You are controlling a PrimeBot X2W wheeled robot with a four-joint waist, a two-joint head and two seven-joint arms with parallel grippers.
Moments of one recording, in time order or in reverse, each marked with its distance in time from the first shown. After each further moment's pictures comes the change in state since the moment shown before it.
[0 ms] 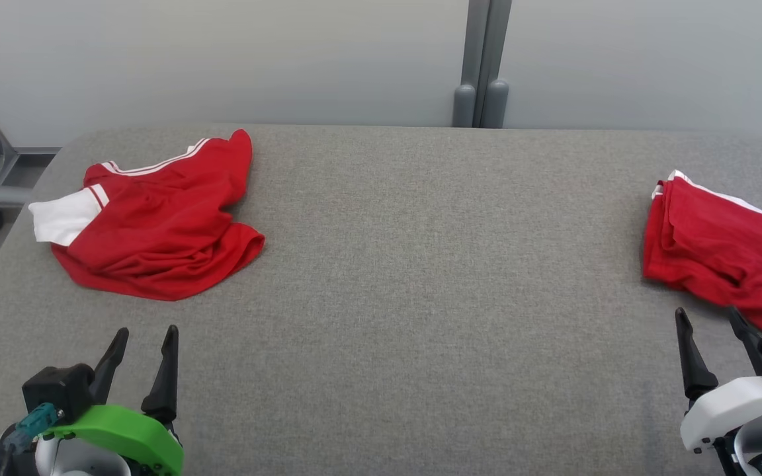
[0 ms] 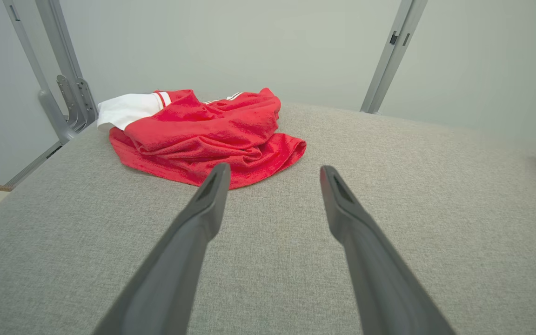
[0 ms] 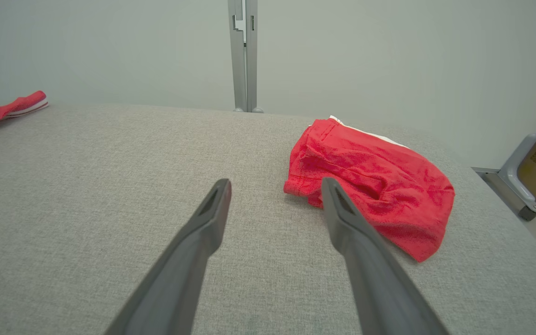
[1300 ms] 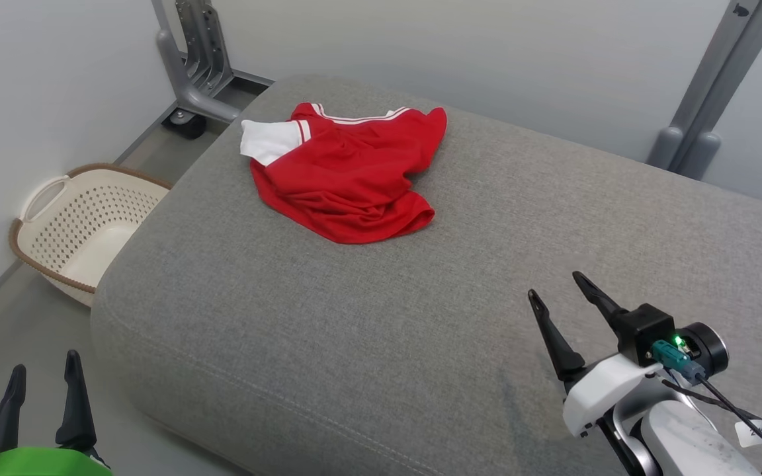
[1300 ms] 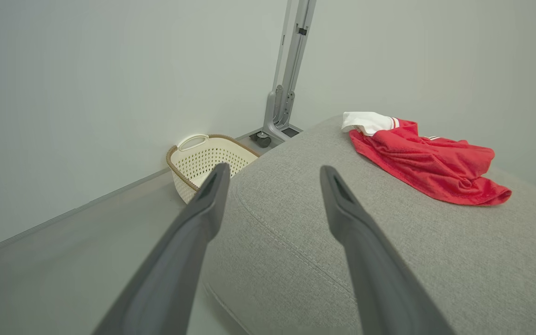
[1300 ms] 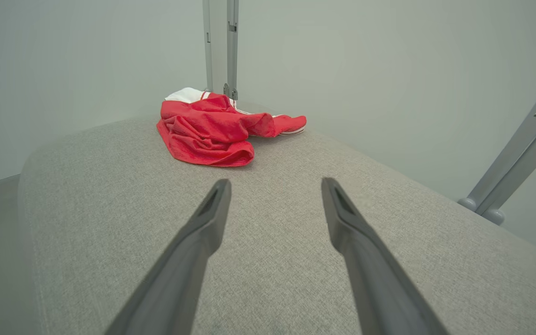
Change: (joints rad) left arm 0.200 -0.055 0.337 -0.107 0.078 0.017 -0.003; right arm -0.194 0.137 0.260 0.058 -0.154 0.086 -0.020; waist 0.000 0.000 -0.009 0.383
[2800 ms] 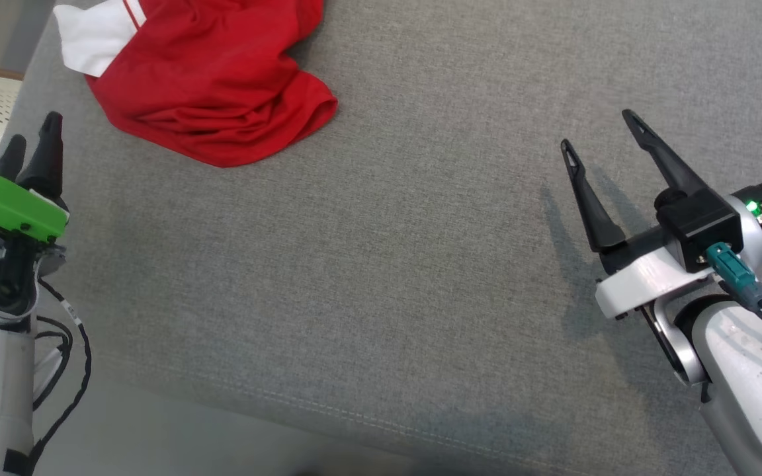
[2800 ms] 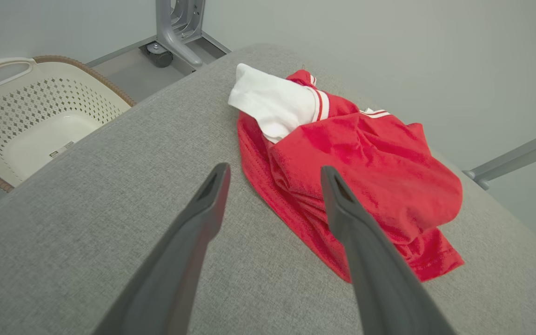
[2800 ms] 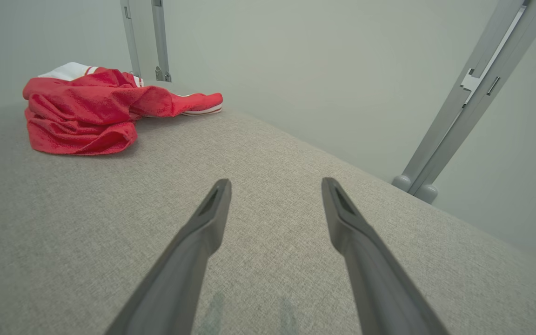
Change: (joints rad) left arm -0.705 -0.047 0.008 0.373 -0.302 -0.134 0.372; right arm -0.151 -0.099 -0.064 -0.388 -0.184 -0.067 0.191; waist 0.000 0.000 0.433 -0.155
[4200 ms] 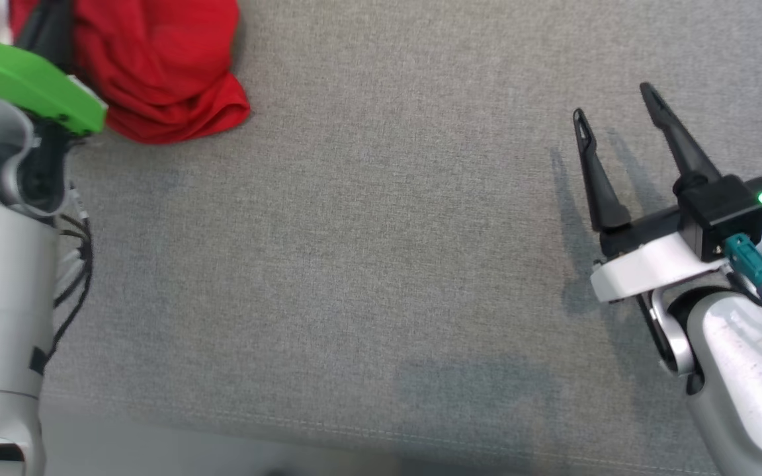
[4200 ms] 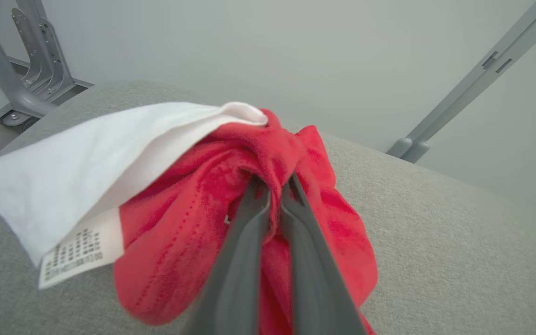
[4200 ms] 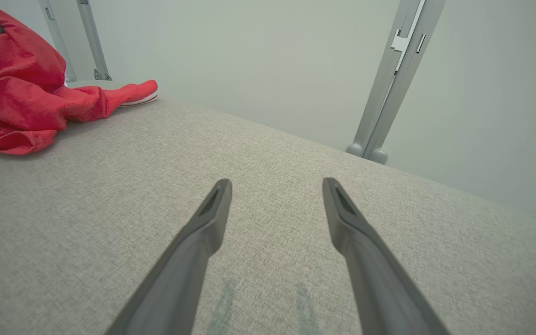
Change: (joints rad) left arm -0.346 -0.035 -0.167 0.211 0.103 -0.114 -0.127; right arm -0.029 0.062 -0.065 -0.025 -0.010 -0.012 -0.026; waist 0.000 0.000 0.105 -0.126
